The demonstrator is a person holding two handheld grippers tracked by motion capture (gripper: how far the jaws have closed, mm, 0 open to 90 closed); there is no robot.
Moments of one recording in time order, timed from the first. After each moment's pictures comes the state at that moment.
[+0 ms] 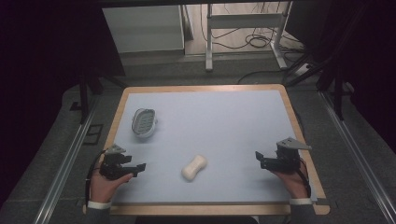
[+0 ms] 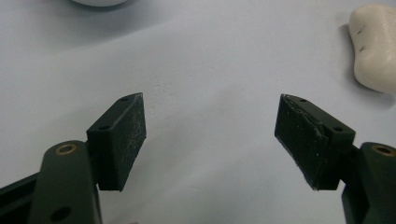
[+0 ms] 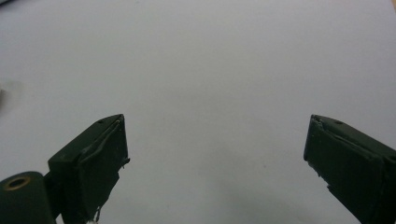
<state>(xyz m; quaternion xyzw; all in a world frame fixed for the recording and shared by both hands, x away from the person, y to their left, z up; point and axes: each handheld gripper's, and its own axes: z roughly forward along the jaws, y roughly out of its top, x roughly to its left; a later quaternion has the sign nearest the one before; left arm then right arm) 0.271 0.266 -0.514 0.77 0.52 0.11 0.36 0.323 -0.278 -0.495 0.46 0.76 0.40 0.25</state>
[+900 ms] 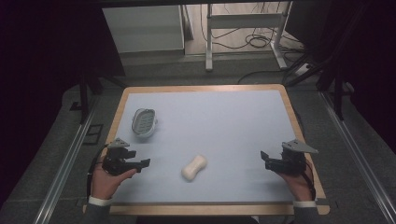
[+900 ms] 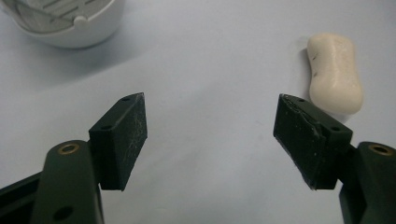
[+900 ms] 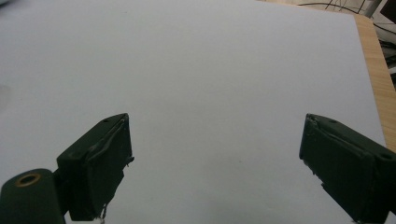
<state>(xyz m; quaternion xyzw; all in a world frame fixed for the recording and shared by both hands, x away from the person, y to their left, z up) 0.275 0.245 -0.478 0.78 0.50 0.10 0.37 0.312 -0.287 -0.488 0.46 0.74 0.40 0.28</state>
